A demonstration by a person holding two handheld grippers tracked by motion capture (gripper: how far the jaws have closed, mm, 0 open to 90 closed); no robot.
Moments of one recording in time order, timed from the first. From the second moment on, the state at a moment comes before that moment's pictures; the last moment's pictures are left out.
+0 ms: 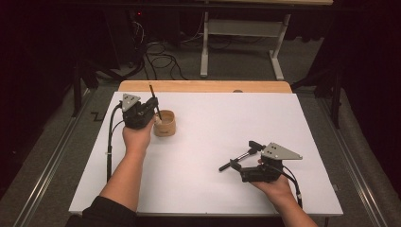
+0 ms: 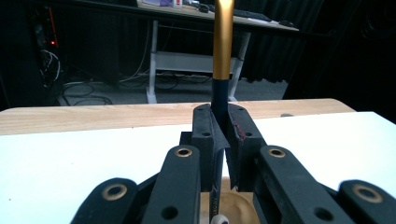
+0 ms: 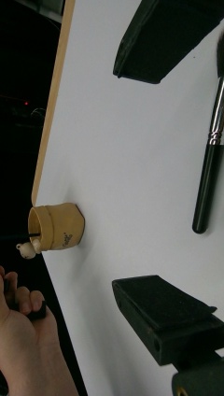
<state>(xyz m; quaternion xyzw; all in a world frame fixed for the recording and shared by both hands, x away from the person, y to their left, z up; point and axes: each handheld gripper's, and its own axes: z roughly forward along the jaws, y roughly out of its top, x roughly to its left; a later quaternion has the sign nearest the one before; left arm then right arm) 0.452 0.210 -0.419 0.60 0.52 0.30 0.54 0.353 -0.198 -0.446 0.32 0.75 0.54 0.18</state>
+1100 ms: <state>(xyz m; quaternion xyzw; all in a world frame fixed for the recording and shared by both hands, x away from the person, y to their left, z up) 0.449 0.218 -0.439 0.60 0.54 0.26 0.53 0.353 -0.195 -0.448 0.32 0.76 0.54 0.18</state>
